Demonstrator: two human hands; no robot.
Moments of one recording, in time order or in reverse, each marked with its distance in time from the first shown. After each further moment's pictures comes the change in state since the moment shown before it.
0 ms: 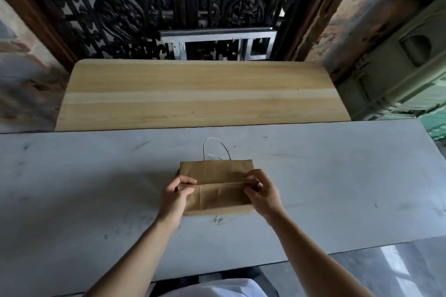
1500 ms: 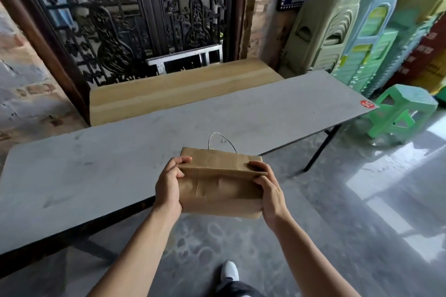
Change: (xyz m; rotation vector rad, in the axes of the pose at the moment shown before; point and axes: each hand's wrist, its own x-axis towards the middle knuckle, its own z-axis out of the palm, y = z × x) left_hand -0.302 -0.045 -0.219 -0.084 -0.267 0.134; right_hand -0.435 0.027 0.120 0.532 0.301 -0.174
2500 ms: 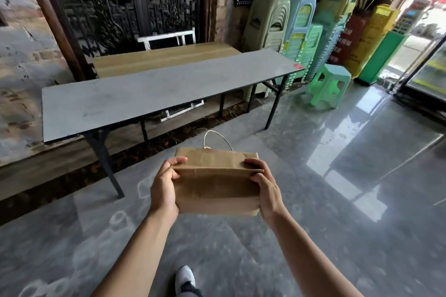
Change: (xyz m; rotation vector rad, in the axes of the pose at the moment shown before) left_hand -0.446 -0.152 -0.234 -0.040 -0.168 0.050; right_hand -0.549 0.047 0.006 0.015 0.115 -0.083
